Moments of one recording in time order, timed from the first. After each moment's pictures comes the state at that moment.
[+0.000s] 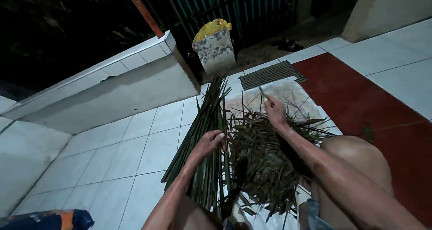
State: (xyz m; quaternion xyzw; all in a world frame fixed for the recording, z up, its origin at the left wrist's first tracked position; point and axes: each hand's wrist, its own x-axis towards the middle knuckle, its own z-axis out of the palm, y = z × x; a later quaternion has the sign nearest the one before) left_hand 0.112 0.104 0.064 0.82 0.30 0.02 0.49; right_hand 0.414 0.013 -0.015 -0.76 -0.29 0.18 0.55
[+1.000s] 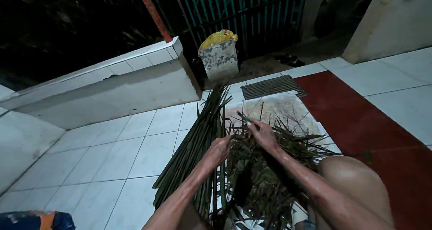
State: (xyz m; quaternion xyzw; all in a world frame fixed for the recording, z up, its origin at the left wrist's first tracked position) left_hand 0.163 0.078 0.069 0.91 0.33 -0.03 0.23; right_hand 0.371 0.005 0.001 -0.73 -0.43 0.24 0.47
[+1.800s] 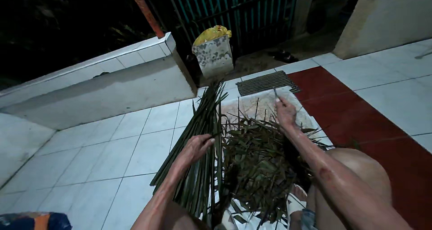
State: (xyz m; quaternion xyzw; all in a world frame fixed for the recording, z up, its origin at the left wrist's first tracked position) left_hand 0.096 0.113 0.079 0.91 0.31 0.01 0.27; right_hand 0.458 -0.006 -0.003 -0.75 -0.24 0.15 0.59
